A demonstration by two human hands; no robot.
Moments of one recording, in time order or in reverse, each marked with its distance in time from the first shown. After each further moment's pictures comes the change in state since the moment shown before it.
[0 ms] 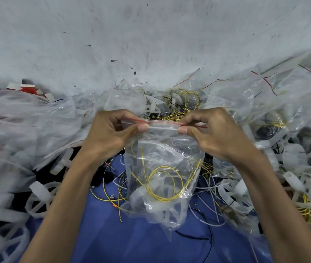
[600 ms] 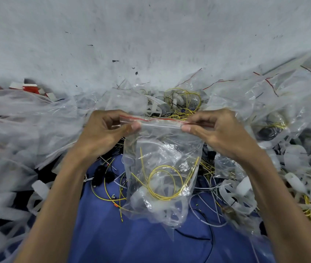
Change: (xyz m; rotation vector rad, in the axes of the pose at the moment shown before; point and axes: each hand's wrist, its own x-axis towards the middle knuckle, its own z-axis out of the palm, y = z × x) left_hand -0.001 -0.006 -0.017 -0.079 -0.056 -0.053; right_hand -0.002 0.012 -0.002 0.232 0.015 0.060
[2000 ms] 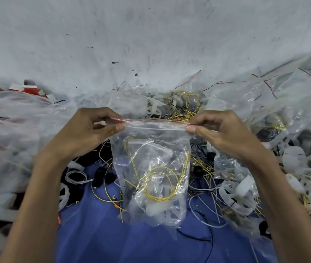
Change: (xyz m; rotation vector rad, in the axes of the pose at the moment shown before) left_hand -0.004 0.018 -0.032 0.340 -0.060 -0.034; right_hand -0.002 0.002 -0.009 0.017 -0.062 -0.008
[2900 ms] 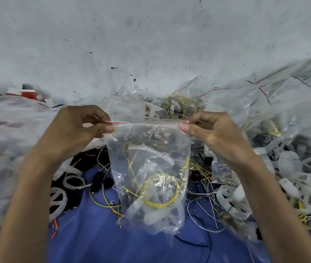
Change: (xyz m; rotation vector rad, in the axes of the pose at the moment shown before) left_hand 0.002 0.011 -0.011 0.013 0.117 -0.032; right_hand 0.005 -0.016 0.010 0.311 0.099 0.124
